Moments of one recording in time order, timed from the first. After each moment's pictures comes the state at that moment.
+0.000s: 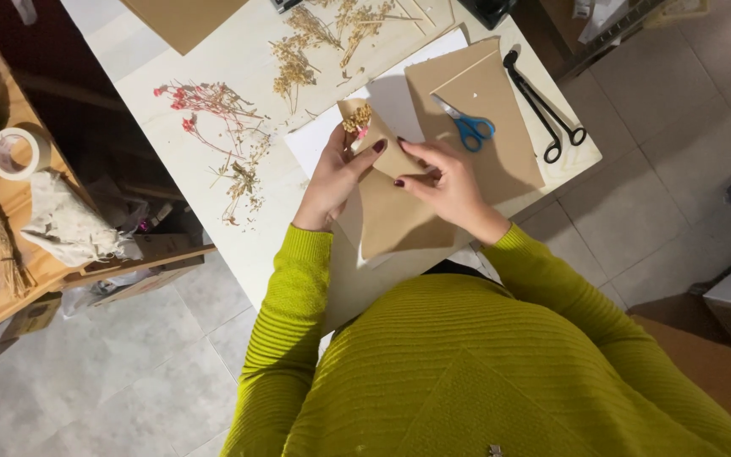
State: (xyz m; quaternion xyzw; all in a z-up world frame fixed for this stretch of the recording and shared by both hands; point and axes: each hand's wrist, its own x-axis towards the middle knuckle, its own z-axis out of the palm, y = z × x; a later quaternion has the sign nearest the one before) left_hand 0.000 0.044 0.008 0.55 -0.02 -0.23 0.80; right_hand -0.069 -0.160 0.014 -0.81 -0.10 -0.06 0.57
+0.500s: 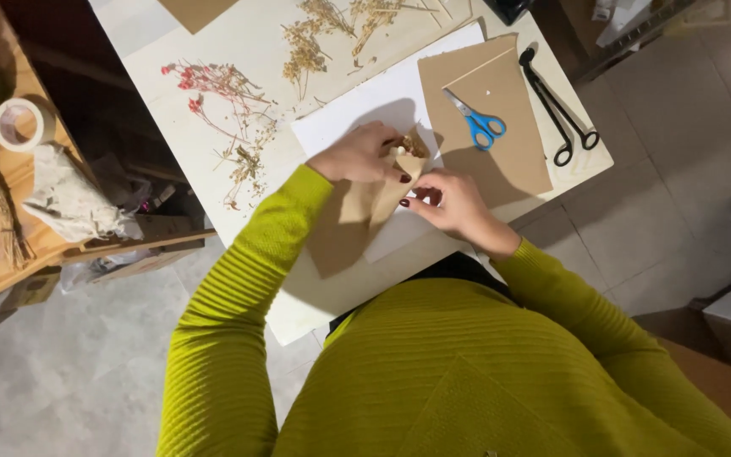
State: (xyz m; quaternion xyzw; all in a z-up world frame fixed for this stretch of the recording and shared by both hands) left_hand 0.044 0.034 0.004 0.85 -0.32 -0.28 0.31; right_hand -0.089 -0.177 -0.033 -0.87 -0.13 0.00 0.47
